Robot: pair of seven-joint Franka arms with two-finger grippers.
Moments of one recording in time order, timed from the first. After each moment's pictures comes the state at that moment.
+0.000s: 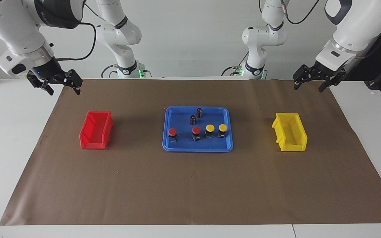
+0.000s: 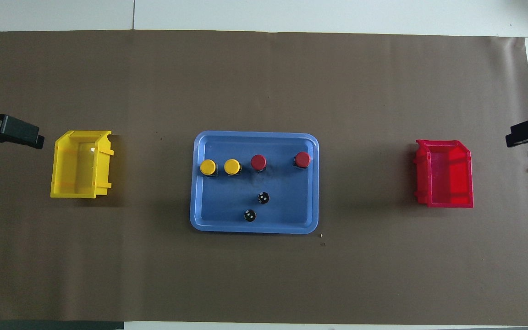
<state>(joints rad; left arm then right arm) -0.10 0.02 -0.01 -1.52 -0.03 1.47 0.08 -0.02 0.02 -0.07 -1.57 -0.03 1.54 -0.14</state>
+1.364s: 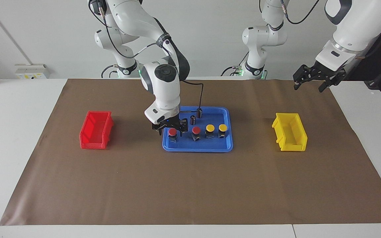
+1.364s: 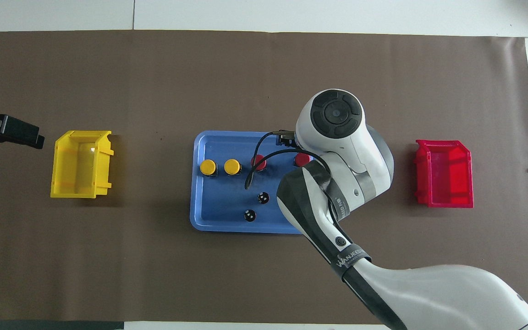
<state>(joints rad) -0.10 0.02 -0.01 -1.52 -0.03 1.47 0.08 0.52 0.32 -0.04 -1.80 -0.04 2.15 0.60</state>
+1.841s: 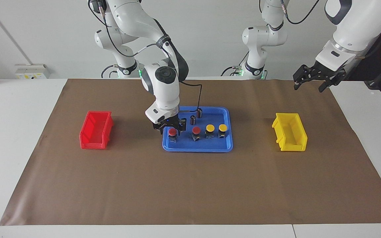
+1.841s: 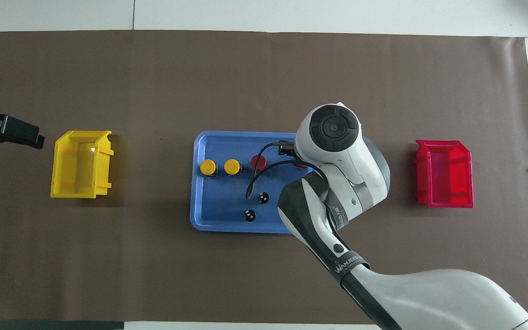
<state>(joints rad) -0.10 0.02 -0.01 -1.52 -0.03 1.47 0.08 0.53 0.31 -0.04 -1.86 -0.04 2.21 0.60</state>
